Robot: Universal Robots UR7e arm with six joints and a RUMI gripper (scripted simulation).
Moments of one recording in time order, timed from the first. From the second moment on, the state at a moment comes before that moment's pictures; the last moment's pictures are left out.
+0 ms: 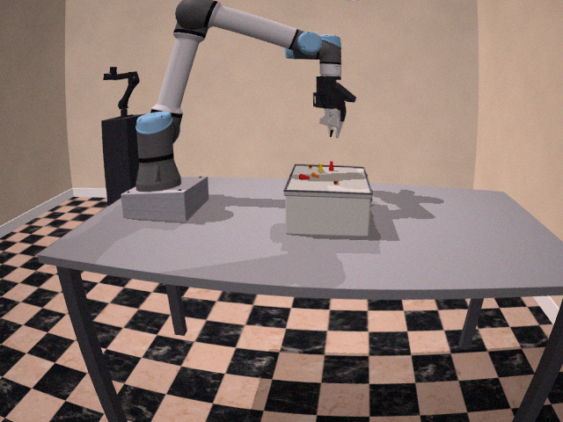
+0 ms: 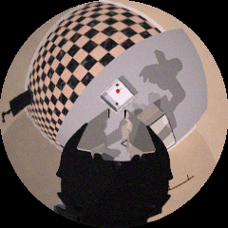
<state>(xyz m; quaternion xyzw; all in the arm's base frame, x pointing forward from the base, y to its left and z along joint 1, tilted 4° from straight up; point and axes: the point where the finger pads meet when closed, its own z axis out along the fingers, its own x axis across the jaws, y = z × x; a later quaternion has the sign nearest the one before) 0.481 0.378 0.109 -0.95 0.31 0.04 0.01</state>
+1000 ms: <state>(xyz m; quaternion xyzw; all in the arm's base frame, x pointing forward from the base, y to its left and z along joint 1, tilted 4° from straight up) 0.506 0.173 0.087 -0.87 0.49 0.04 0.00</state>
